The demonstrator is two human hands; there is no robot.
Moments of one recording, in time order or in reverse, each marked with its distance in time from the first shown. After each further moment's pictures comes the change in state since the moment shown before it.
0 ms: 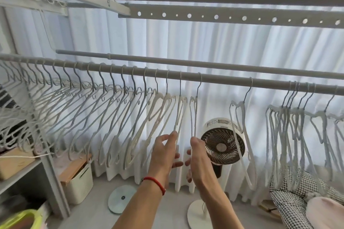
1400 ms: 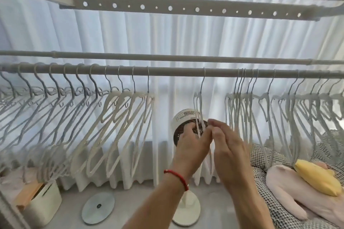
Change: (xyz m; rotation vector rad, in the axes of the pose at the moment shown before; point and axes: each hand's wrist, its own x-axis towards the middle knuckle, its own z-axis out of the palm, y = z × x) left_hand -0.051 0.011 0.129 0.376 -0.428 0.175; right_hand -0.059 -0.041 -0.122 -0.258 0.441 -0.364
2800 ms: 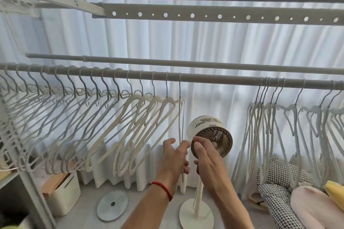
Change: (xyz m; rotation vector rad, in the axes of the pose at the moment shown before) left_hand 0.005 -0.047 -0.049 -0.378 0.208 -0.211; right_hand 0.008 0.031 0.066 0.145 -0.286 0.227
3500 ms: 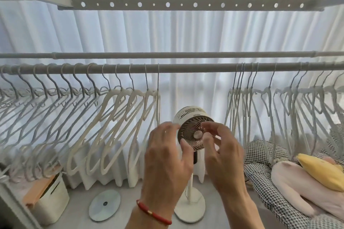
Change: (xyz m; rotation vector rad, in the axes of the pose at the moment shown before) left_hand -0.073 0.021 0.011 0.873 0.257 0.960; right_hand -0.024 0.000 -0.045 -0.144 0.382 -0.327
